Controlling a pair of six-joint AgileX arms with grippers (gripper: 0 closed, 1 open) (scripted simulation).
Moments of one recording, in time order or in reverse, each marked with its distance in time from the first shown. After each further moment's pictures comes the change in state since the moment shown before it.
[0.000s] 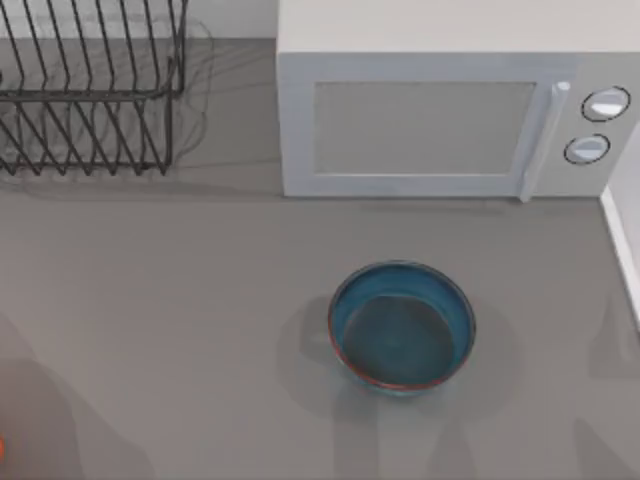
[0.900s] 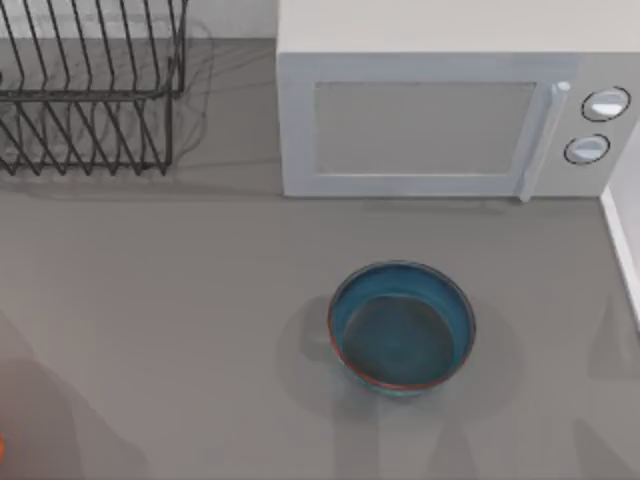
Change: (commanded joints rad) left arm 0.000 0.000 0.000 0.000 0.000 0.000; right arm 0.000 0.000 0.000 0.000 0.000 0.000
